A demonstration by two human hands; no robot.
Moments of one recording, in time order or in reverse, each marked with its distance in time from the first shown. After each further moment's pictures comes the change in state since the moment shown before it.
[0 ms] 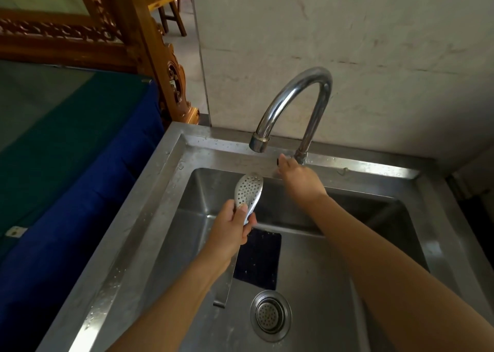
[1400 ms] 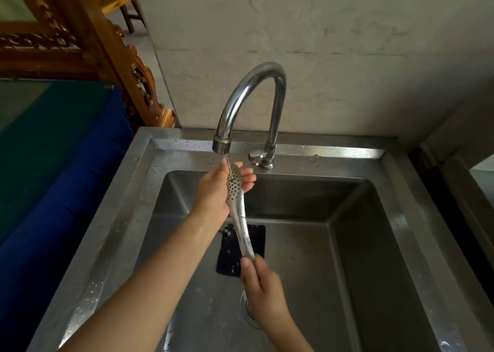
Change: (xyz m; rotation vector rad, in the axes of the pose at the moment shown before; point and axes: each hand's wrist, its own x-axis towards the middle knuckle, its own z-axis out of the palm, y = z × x) left_hand 0.039 0.050 0.032 -0.575 -0.009 -0.058; right_hand -0.178 -0.105 0.046 1.402 0.177 0.366
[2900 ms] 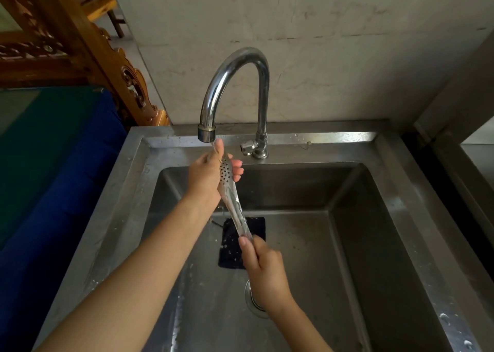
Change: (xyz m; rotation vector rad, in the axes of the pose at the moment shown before) left_hand 0.002 0.007 0.009 0.273 0.139 0.044; right_hand 0.006 -0.013 -0.004 -0.072 0.052 -0.026
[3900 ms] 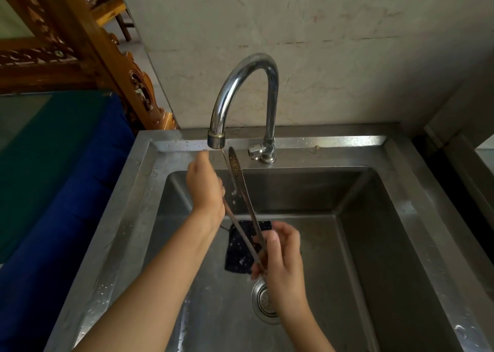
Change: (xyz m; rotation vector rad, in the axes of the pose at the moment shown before) left_hand 0.003 -0.008 -0.007 -0.025 0.239 0.179; right_hand -0.004 -0.035 -0.012 0.378 0.155 0.127
